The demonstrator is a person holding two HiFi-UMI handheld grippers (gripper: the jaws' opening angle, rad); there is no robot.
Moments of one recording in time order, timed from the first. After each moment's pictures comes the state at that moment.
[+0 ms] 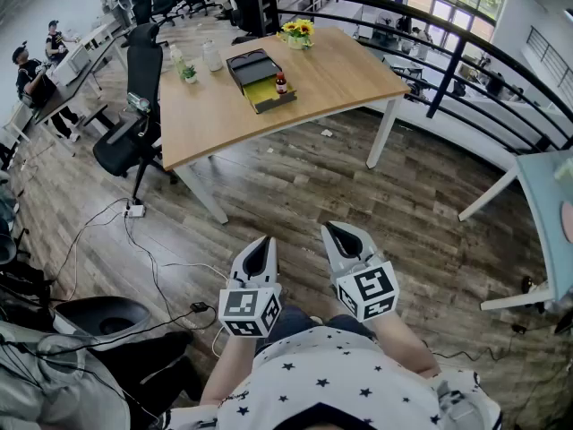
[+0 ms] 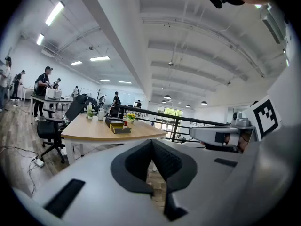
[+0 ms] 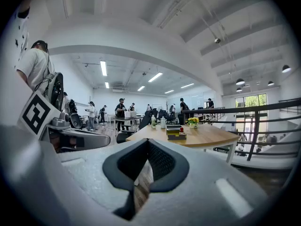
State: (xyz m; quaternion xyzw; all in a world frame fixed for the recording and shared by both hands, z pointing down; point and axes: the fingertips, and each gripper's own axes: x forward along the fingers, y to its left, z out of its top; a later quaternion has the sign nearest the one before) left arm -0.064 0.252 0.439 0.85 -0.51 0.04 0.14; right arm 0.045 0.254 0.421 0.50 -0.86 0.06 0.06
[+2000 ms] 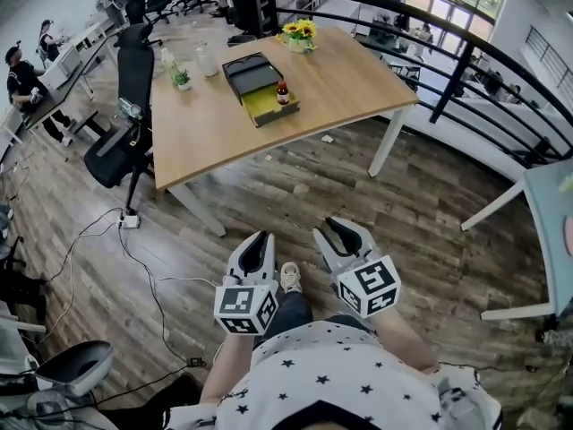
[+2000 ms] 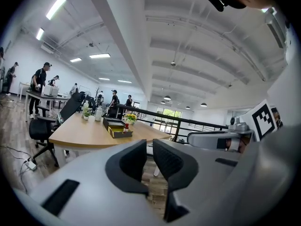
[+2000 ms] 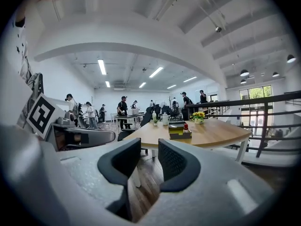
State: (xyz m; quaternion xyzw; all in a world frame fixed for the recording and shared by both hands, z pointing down) left arm -0.068 0.134 0.443 0.86 -0.49 0.03 0.15; right arm 0.035 0.141 0.436 0.48 -0.87 0.09 0.07
